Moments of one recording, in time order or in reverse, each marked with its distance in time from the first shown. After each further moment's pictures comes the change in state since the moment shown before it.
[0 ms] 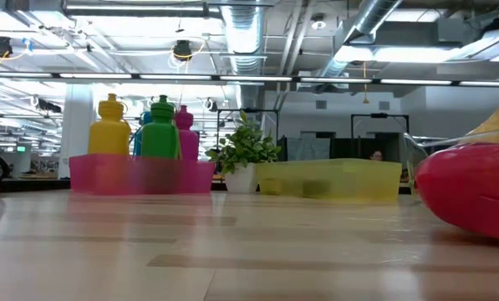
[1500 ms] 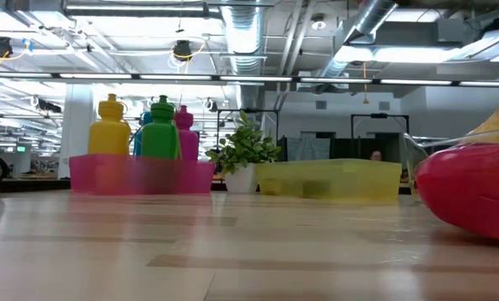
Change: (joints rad) left arm 0.035 0.020 0.001 -0.156 0.188 -0.190; right arm -0.093 -0.164 -0.001 -0.702 -0.152 0.429
